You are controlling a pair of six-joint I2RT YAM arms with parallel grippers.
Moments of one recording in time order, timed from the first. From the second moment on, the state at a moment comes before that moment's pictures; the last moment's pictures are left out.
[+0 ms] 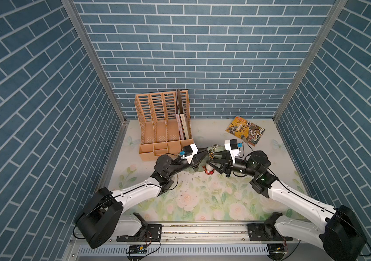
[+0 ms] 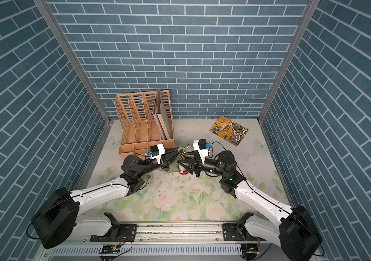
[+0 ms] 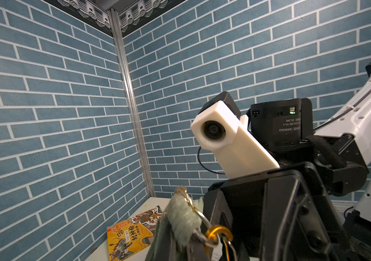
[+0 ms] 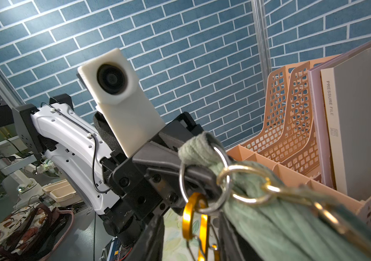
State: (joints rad) left arm -0.71 1.32 0.61 1.05 0.48 0.01; right arm 0.68 1.10 0.61 0.60 -0.73 0.41
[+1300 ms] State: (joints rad) left arm -0.74 1.22 0.66 0.50 0.22 -0.14; right arm 0.94 1.16 0.95 -0.21 0.34 -0.19
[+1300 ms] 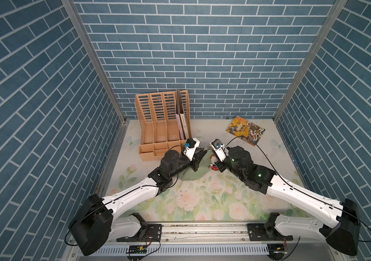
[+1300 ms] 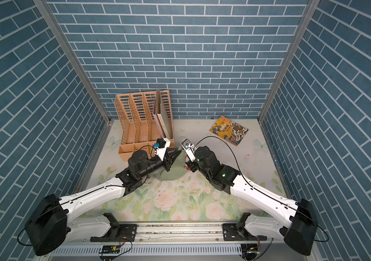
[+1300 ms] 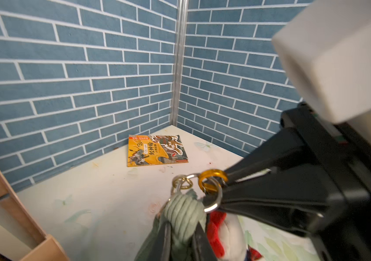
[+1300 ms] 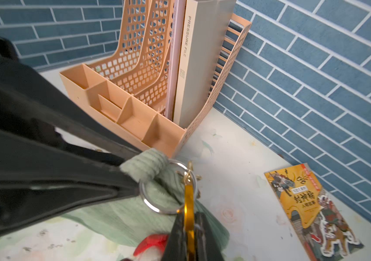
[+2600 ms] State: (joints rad) left arm -0.57 1.66 0.78 1.21 1.01 -0.37; right arm 0.87 1.08 0.95 -0.21 0.11 -0.76
